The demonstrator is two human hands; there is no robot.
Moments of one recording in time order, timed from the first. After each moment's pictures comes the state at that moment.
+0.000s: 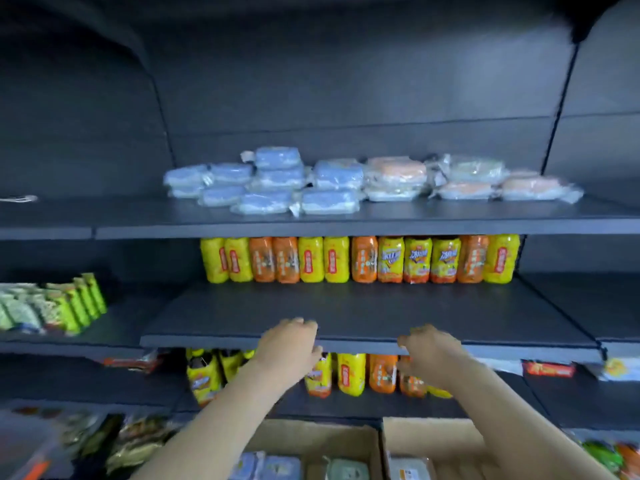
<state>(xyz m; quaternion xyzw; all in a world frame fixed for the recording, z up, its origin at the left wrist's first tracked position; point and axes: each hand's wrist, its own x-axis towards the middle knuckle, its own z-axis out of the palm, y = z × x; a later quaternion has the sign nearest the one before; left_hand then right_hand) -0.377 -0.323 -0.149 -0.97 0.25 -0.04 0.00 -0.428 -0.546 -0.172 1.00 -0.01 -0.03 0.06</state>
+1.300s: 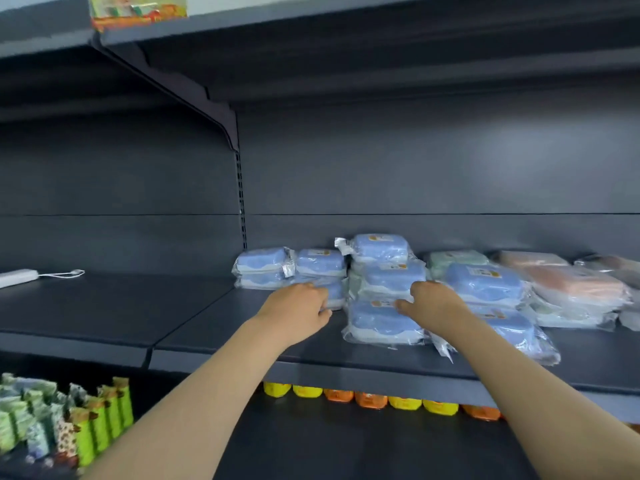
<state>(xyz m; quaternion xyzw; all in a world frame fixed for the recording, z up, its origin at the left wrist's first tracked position) -0.065 -0.161 0.027 -0.95 0.27 -0.16 0.01 -0.089 -0.386 0.017 0.98 -0.11 0.12 -0.09</state>
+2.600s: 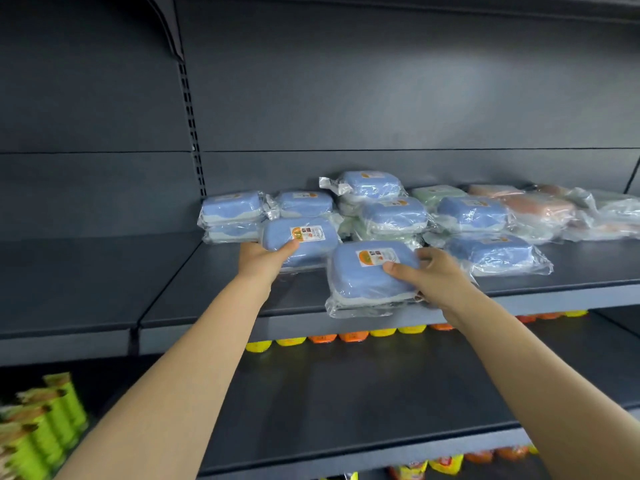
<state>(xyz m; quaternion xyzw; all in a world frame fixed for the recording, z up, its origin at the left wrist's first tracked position) 0.078 -0.105 -0.052 -0.73 0.04 0.01 -0.68 -0.105 -0.294 -0.033 0.78 -0.23 0.22 -0.54</state>
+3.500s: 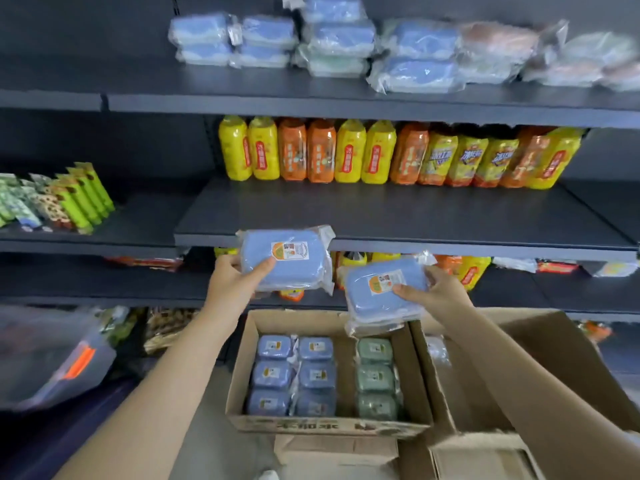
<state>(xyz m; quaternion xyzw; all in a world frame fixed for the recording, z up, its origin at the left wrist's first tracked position) -0.306 -0.090 -0.235 -0.76 -0.04 0.04 -0.65 -0.407 -0.370 -0.237 0.84 -0.25 0.04 -0.48</state>
